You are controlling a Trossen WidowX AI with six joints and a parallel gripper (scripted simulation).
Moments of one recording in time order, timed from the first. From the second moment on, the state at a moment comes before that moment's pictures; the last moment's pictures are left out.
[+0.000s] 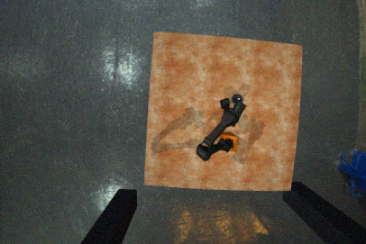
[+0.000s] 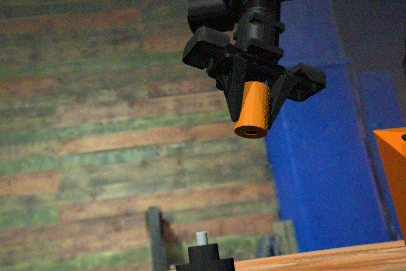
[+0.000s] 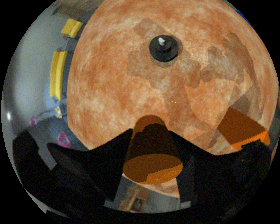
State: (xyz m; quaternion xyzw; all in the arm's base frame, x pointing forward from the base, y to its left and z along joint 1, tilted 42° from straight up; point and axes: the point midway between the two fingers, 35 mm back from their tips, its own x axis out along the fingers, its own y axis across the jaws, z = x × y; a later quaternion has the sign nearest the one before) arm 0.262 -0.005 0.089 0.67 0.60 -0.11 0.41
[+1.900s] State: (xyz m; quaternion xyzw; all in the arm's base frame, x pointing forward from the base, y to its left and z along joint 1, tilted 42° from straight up) arm 0.253 -0.037 0.143 0.85 0.32 0.04 0.42
